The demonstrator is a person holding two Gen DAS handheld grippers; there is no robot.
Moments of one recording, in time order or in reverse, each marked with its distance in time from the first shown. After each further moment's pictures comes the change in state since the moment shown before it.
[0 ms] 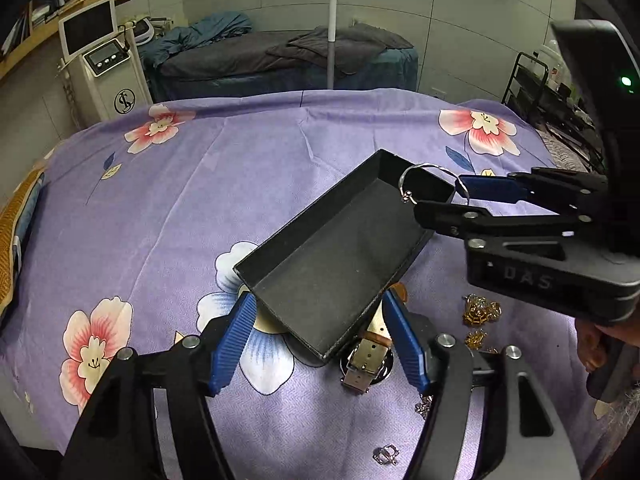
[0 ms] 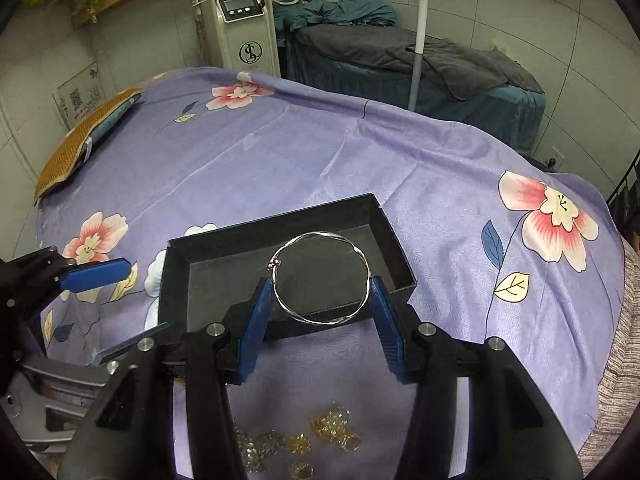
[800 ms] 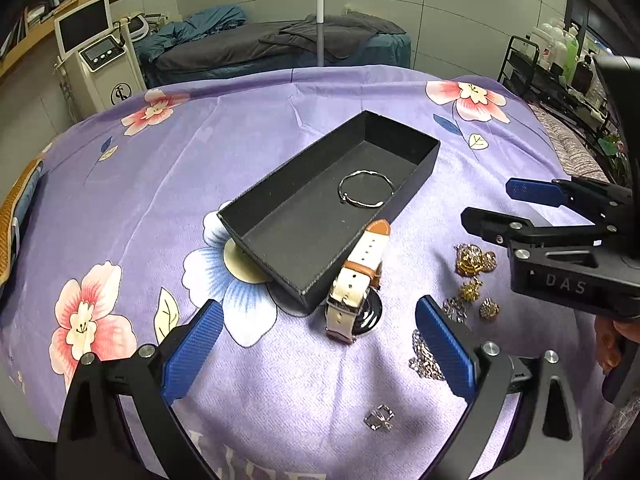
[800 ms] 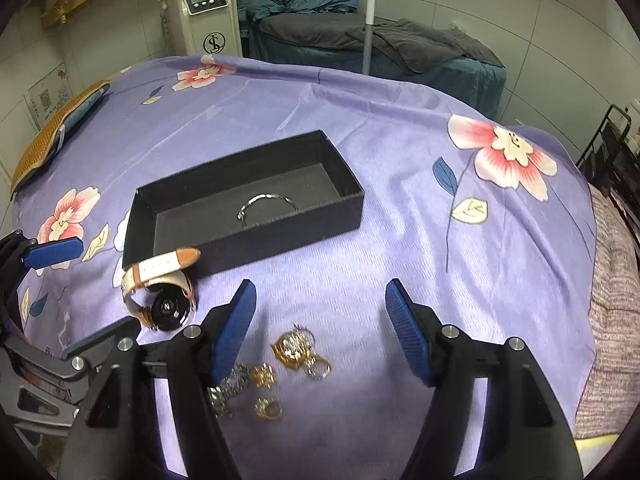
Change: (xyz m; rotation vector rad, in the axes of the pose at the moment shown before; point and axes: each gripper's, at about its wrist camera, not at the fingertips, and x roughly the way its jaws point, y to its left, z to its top) left arm -0.002 -0.014 -0.043 0.012 0.026 0.001; right arm -0.029 -0.017 -0.074 0.102 0.020 -0.112
